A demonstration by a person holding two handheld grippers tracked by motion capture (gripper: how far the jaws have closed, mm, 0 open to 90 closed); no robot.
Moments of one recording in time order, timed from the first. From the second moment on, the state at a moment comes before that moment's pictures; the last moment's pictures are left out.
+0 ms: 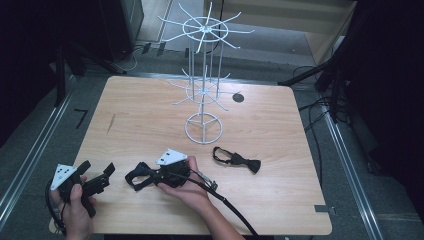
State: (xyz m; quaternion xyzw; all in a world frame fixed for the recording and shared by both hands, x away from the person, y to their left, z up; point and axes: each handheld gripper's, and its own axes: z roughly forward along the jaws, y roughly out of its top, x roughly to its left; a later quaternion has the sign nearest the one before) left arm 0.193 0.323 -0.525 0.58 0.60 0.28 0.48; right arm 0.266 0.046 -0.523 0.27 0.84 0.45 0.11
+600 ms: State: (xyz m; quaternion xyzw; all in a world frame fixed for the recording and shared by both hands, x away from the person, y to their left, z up) left arm 0.192 0.323 -0.525 0.57 0.60 0.28 0.48; right arm 0.264 0.048 -0.537 0.25 0.87 0.41 0.10
